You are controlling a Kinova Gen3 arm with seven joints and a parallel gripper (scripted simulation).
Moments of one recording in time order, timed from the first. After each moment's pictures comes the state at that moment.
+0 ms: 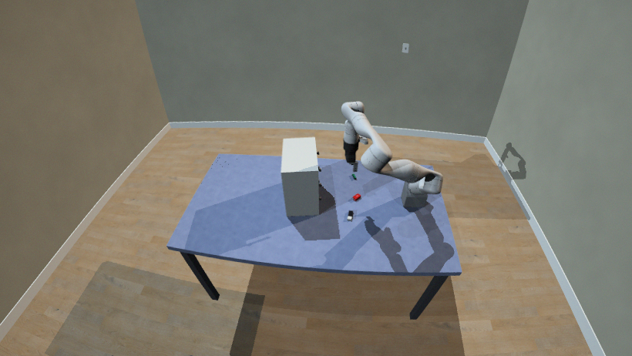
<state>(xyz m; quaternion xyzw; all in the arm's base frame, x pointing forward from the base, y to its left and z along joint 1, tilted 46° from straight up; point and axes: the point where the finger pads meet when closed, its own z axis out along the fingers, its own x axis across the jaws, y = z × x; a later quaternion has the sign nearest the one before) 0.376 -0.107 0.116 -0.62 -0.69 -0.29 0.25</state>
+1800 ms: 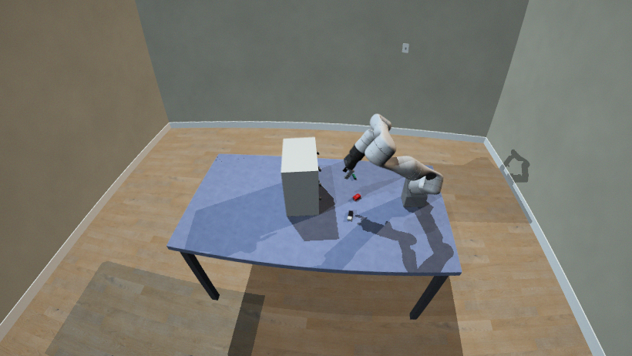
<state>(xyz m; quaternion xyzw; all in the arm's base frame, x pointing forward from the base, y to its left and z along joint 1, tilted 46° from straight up) 0.415 -0.072 0.092 -0.66 -0.58 -0.47 0.07</state>
